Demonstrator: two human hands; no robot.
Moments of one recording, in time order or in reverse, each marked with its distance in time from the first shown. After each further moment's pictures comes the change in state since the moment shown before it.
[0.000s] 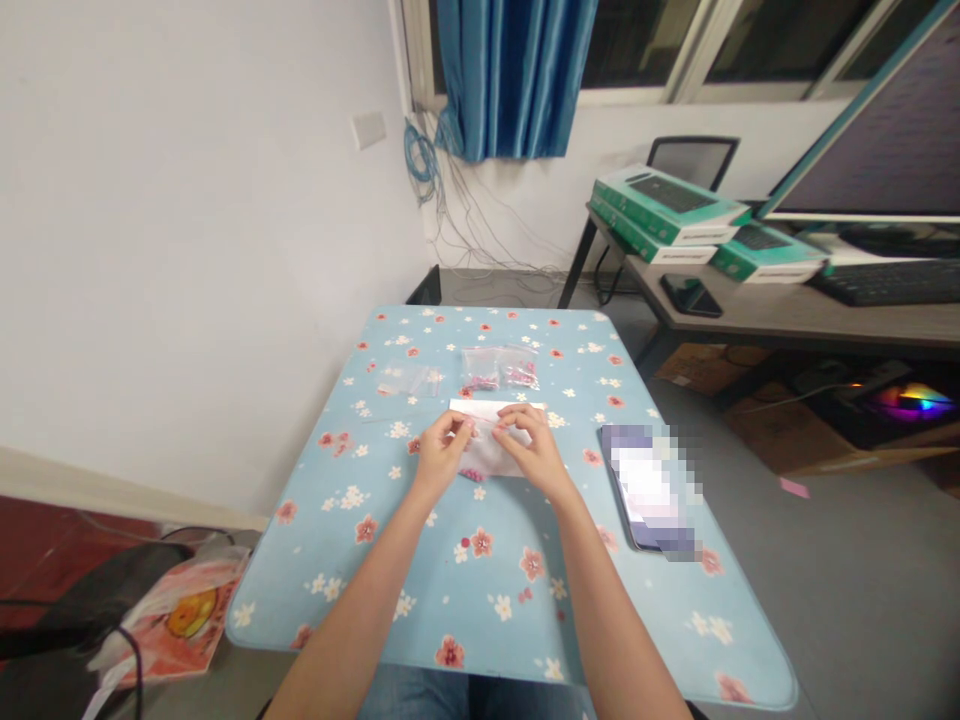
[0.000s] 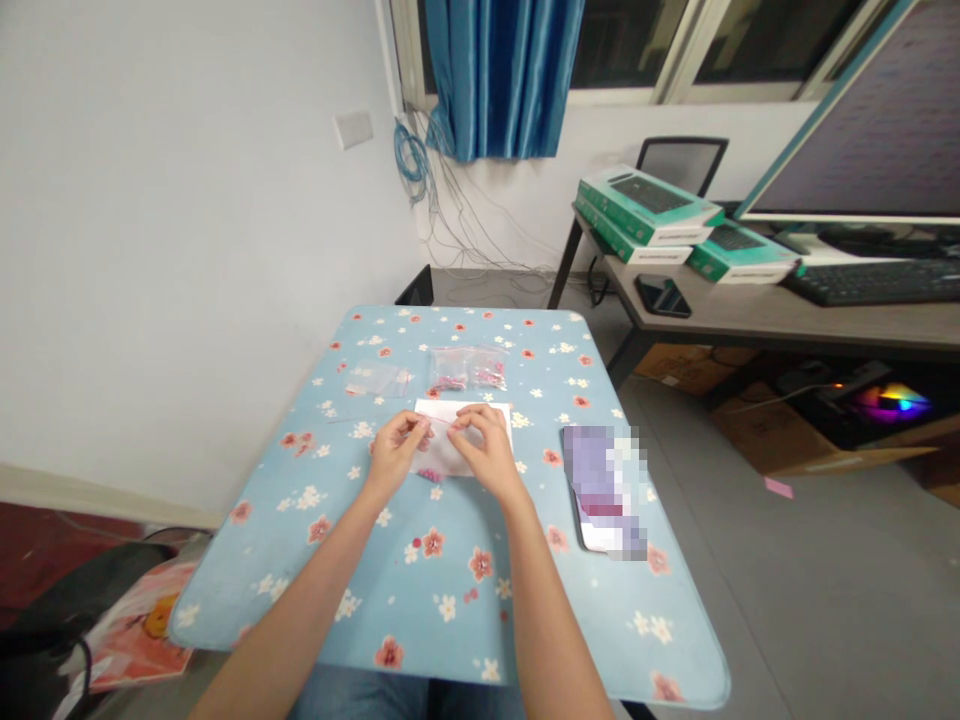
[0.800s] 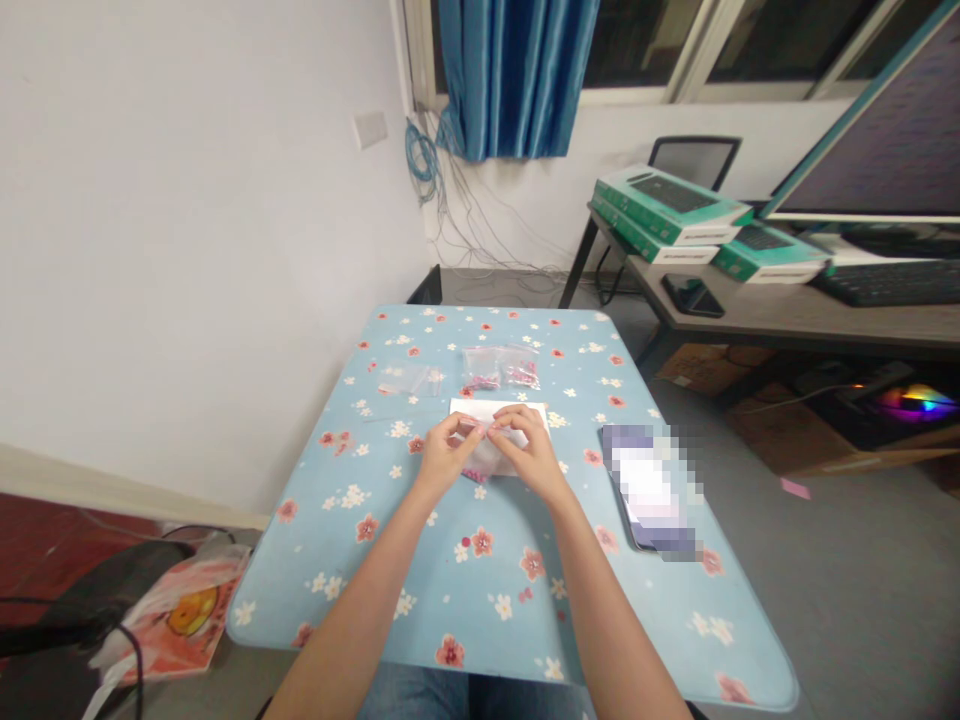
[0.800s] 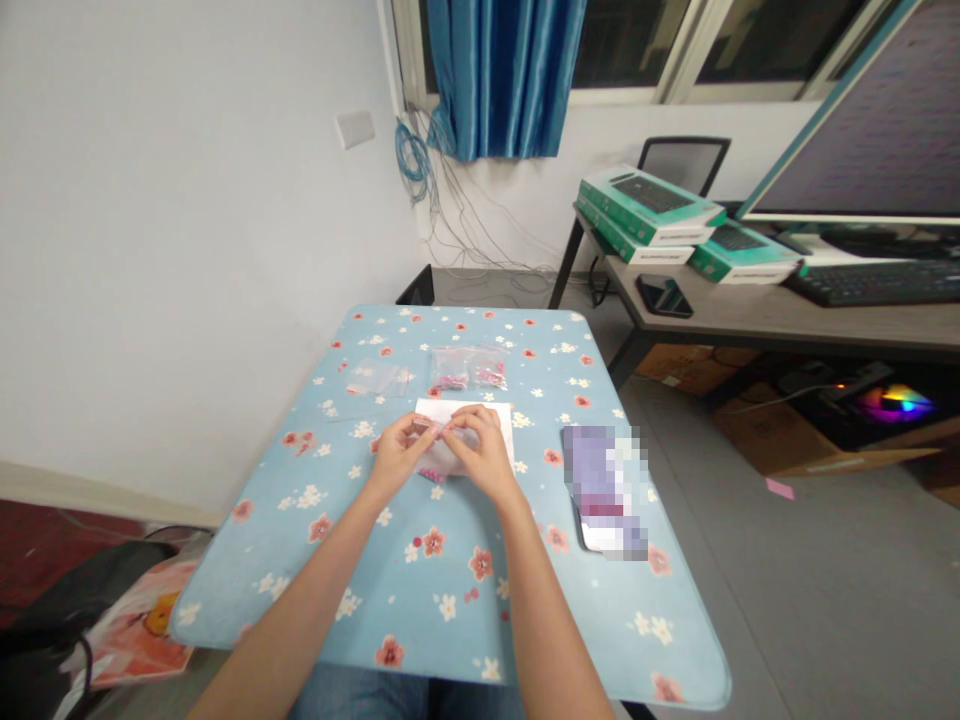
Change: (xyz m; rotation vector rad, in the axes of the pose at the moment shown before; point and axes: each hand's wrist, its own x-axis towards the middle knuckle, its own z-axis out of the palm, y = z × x) left_hand -0.001 0.002 0.001 0.054 -0.079 0.005; right_hand -0.002 -0.004 0.007 0.044 -0.008 -0.010
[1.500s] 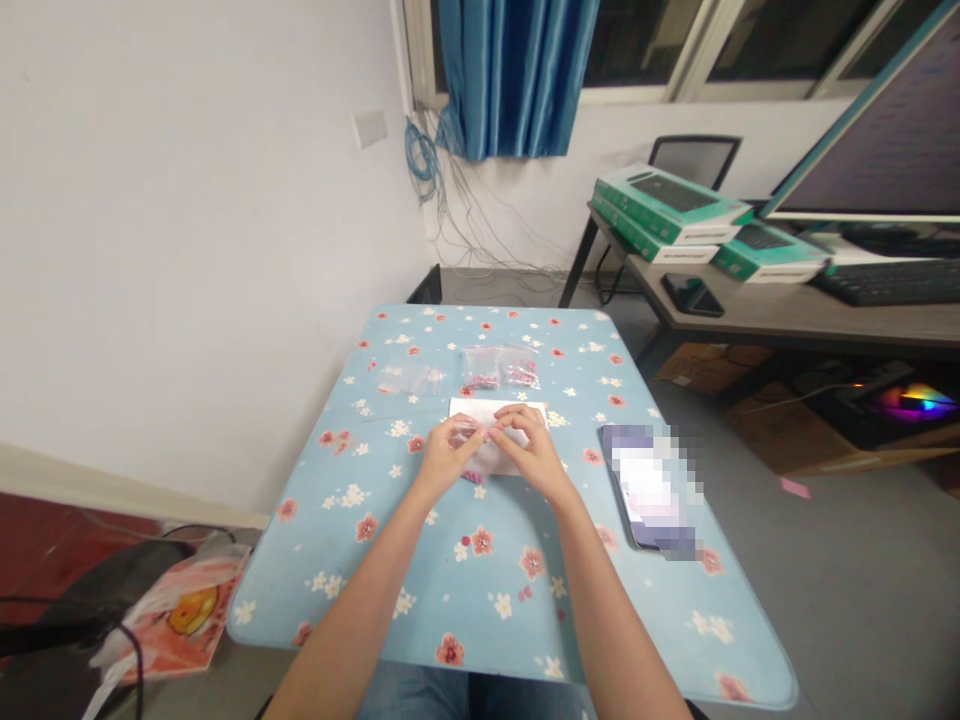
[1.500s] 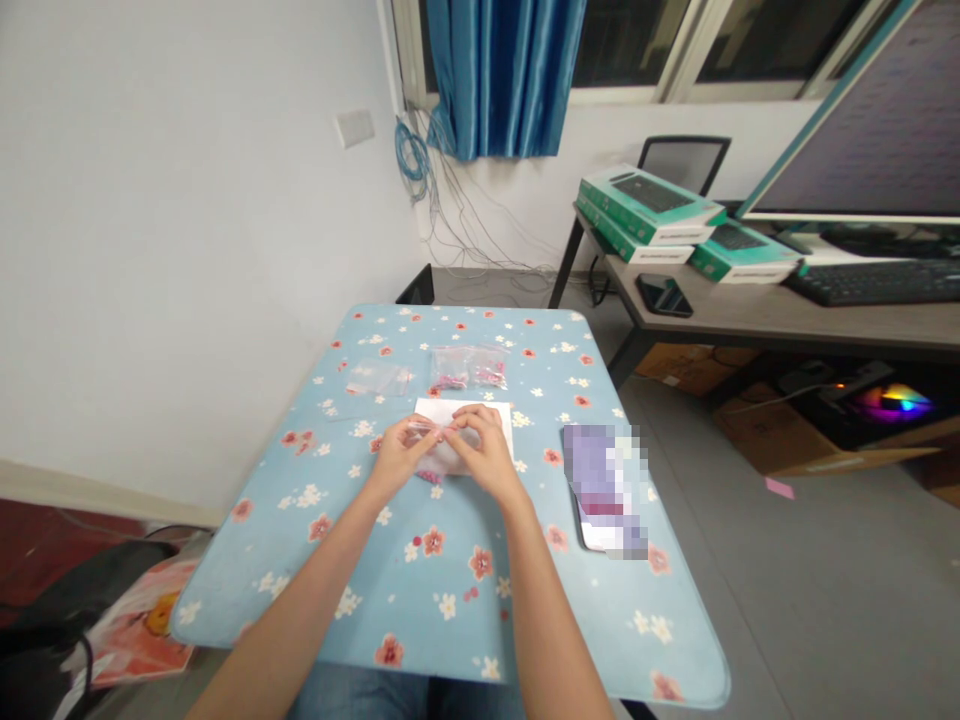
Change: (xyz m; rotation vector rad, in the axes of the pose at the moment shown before) left_hand 0.001 -0.008 0.001 -0.023 0.003 0.033; right_hand 0.000 -0.002 -0.005 -0.018 -0.049 0.018
